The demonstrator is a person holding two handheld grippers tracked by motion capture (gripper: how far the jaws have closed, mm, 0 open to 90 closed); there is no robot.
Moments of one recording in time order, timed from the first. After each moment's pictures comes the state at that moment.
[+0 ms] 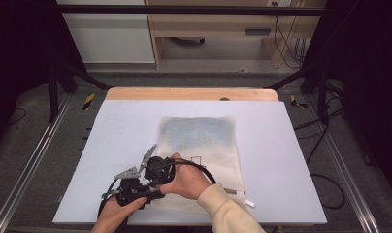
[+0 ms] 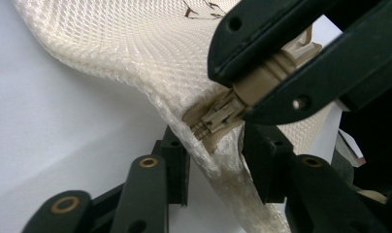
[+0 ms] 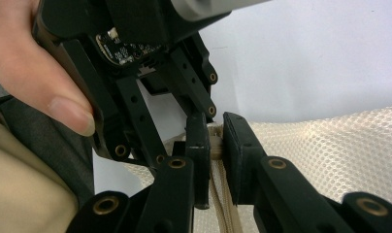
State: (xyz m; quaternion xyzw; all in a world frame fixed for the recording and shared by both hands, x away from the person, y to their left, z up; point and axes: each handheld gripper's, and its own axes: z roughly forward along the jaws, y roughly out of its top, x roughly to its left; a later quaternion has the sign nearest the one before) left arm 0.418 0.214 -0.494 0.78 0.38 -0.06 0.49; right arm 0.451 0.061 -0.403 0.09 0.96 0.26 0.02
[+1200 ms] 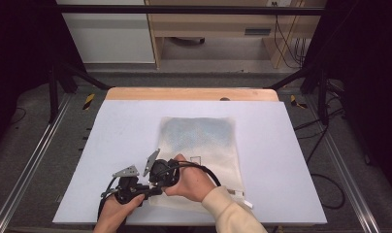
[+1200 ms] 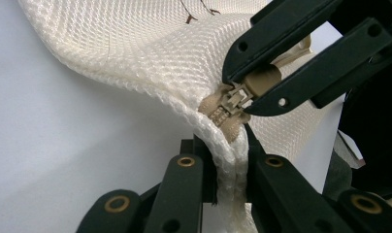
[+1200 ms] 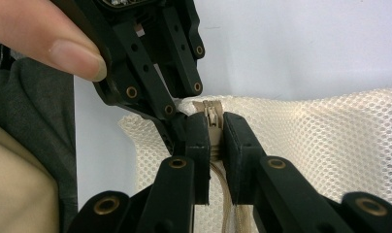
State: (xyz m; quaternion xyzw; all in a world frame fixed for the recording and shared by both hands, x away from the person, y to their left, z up) left arm 0.420 0.218 -0.489 0.78 0.38 -0.06 0.48; right arm 0.447 0.051 -0.409 0.07 0.96 0.25 0.05
